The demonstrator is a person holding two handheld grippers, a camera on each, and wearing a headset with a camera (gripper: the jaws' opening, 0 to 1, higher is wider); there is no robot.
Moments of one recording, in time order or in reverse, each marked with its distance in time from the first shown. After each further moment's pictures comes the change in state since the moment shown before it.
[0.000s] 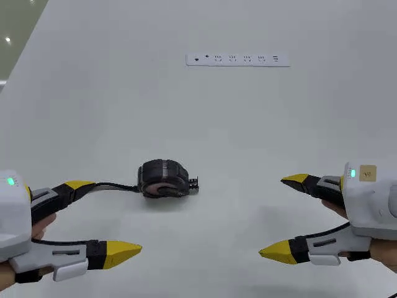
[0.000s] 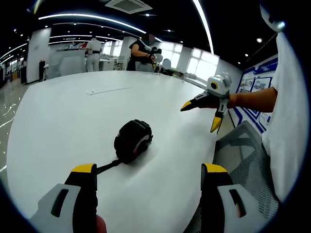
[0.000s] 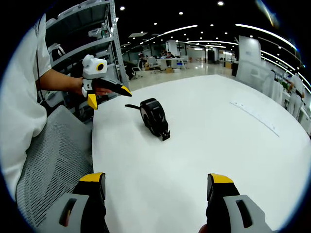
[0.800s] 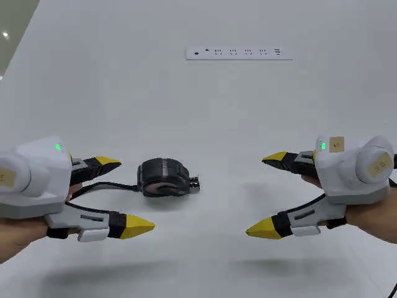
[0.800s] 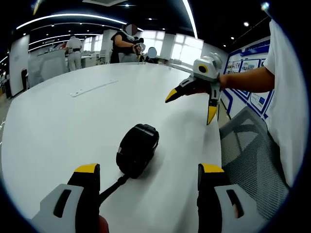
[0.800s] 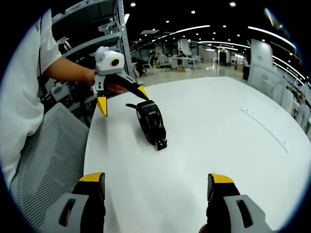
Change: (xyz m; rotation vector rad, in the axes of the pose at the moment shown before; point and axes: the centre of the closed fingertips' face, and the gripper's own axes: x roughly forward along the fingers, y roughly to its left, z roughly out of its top) left arm 0.047 0.020 0.009 0.139 0.106 -0.106; right arm 0.035 -0.021 0.019 -0.070 0.020 0.078
